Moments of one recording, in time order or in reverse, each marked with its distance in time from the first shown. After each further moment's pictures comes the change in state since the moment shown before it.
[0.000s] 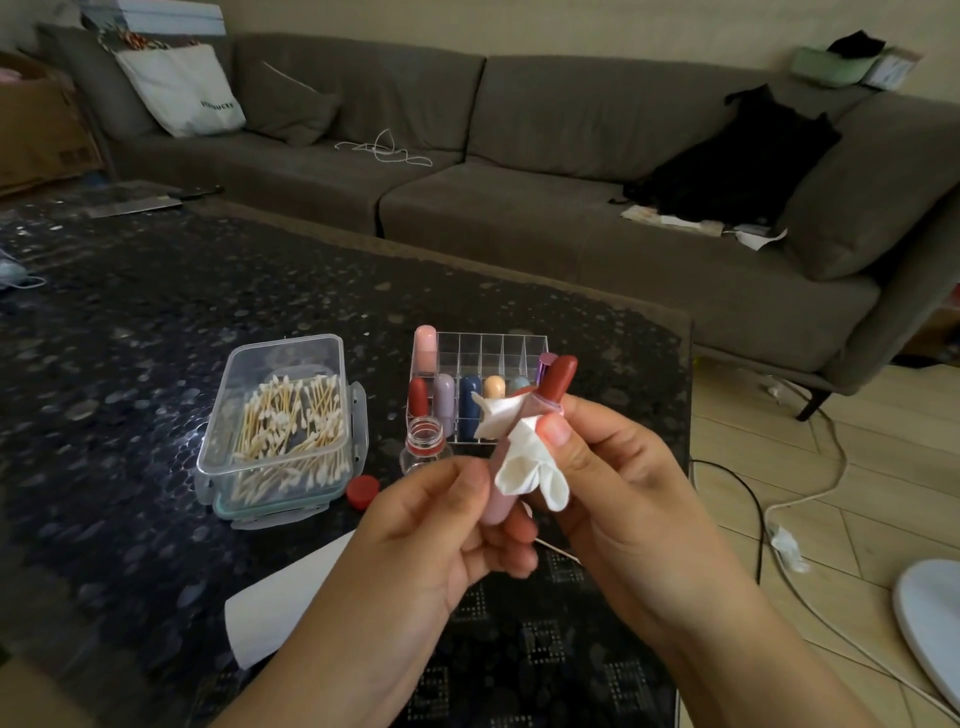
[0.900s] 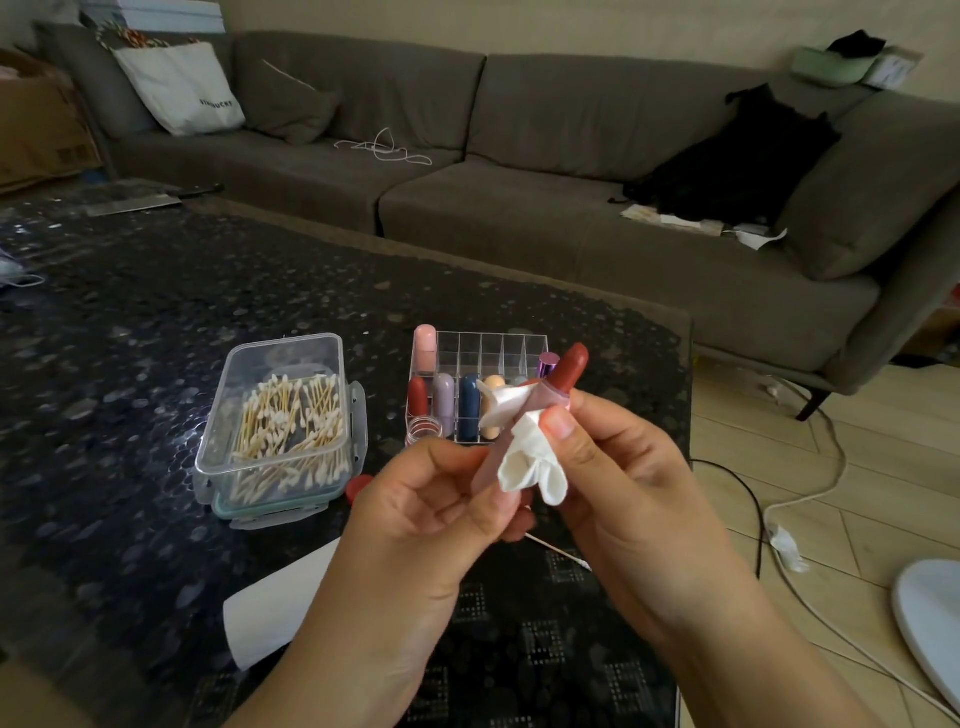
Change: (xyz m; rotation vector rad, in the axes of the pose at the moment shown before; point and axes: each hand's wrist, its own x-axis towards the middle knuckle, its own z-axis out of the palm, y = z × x) left_hand 0.005 -0.005 -0.004 0.027 0.065 0.108; right_hand -0.001 -0.002 -0.002 -0.059 0.042 -0.022
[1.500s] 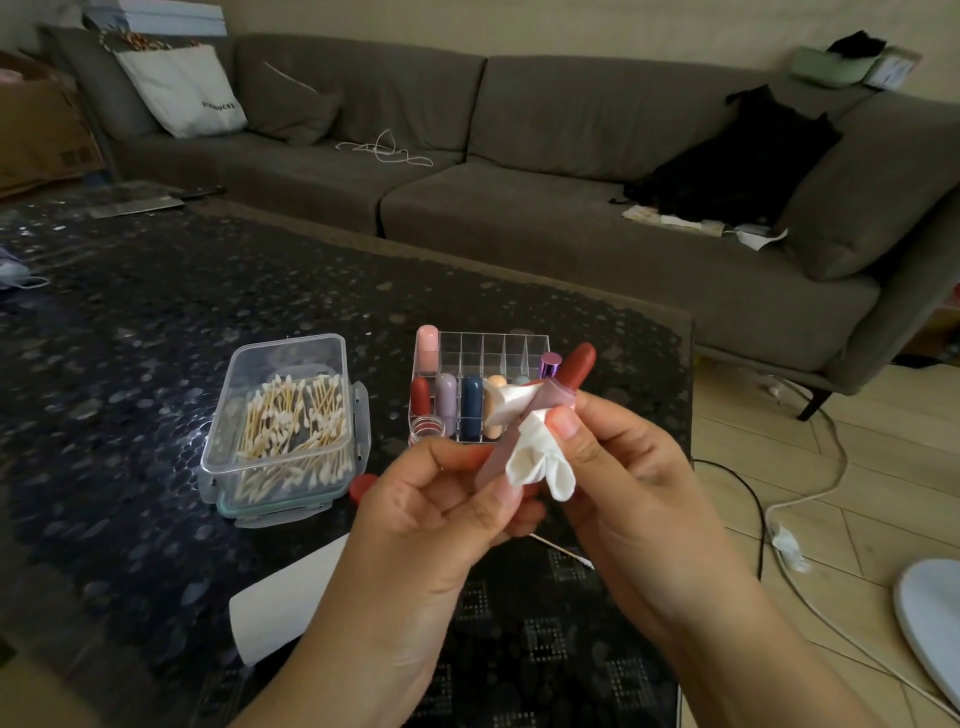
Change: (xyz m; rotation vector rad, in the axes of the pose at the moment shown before) left_hand -0.002 0.003 0.004 -0.029 0.018 -0.025; right_hand -0.001 0.003 -0.001 -0.029 0.028 -0.012
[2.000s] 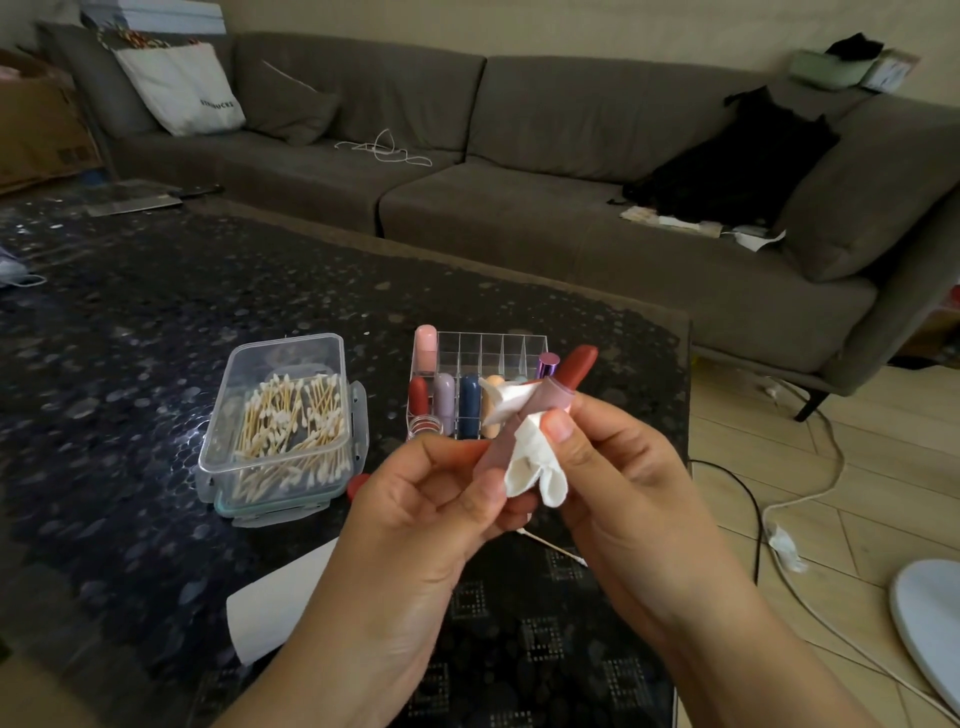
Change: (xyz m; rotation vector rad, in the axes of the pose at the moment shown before) left_hand 0.001 0.004 0.002 -0.020 0.048 -0.017; right_hand 0.000 0.002 -0.001 0.004 -0.022 -0.005
